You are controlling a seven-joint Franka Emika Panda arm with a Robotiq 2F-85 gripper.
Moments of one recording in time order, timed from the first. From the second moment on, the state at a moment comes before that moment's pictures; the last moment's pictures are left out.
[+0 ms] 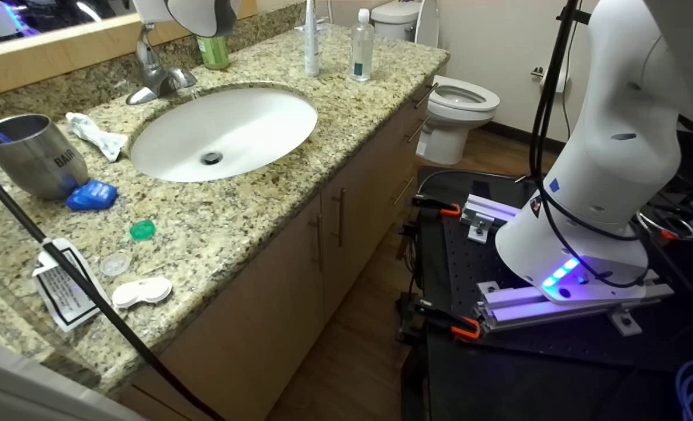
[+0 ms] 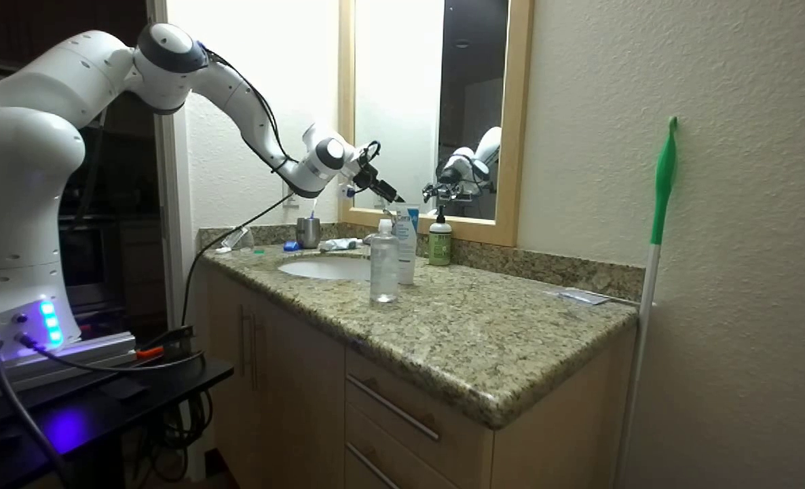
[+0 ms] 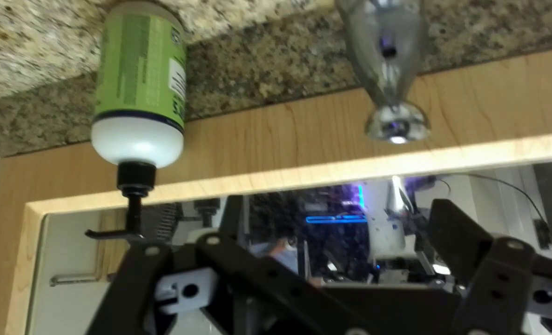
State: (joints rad) arm 0.19 0.75 -0.71 -1.66 -0.24 3.15 0.84
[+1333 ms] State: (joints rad) arm 0.11 0.77 -0.58 -1.64 -0.11 2.91 0.70
